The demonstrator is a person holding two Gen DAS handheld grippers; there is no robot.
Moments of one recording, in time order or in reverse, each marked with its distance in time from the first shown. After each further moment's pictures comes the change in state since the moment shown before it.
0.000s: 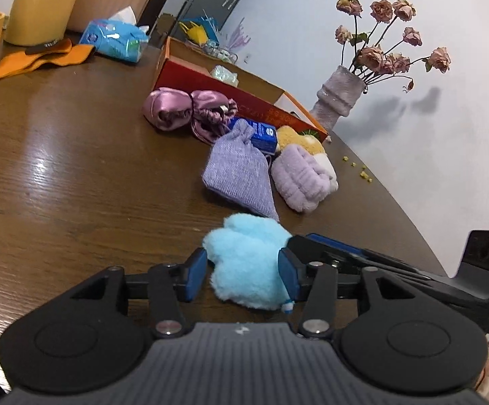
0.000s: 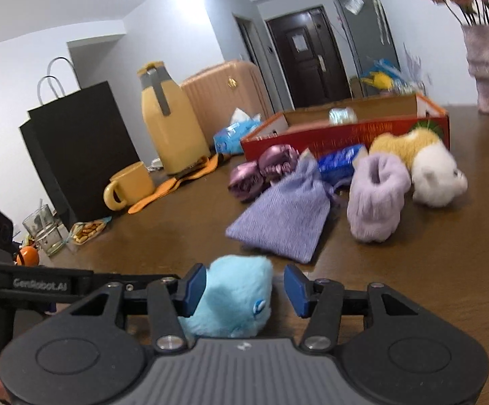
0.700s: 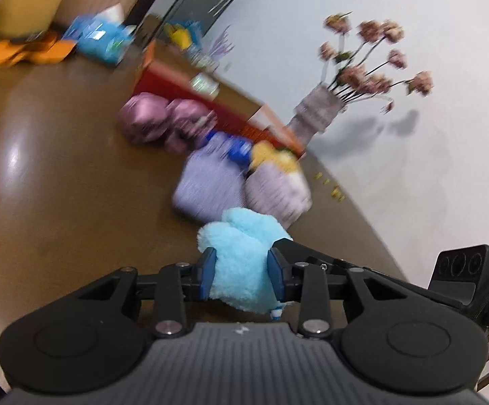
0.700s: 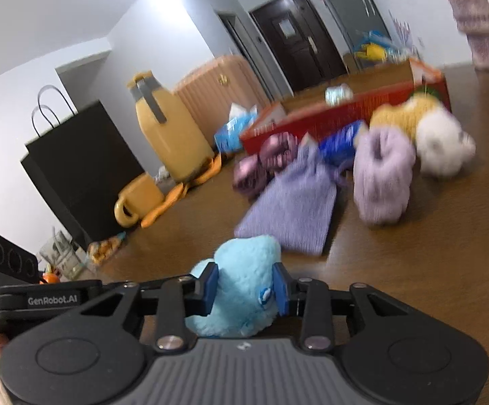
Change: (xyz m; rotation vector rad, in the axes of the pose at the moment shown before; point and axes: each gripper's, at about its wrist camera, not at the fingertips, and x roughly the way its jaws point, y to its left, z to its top) left arm 0.006 -0.002 0.019 -0.041 -0.056 -0.126; right arm -0.007 -0.012 0.018 0.111 -0.039 0.069
